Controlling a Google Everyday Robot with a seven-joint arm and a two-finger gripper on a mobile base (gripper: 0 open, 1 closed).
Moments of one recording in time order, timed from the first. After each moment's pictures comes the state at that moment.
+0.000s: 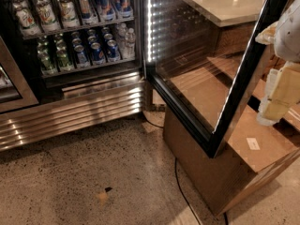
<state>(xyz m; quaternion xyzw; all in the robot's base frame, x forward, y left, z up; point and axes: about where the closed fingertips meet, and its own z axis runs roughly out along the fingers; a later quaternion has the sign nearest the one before) 0.438 -0.217 0.976 -0.60 0.78 -0.03 0.16</state>
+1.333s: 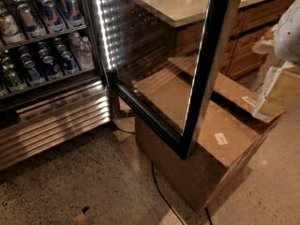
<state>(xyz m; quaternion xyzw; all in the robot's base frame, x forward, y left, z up) 0.438 -0.217 0.976 -0.60 0.78 -0.03 0.16</state>
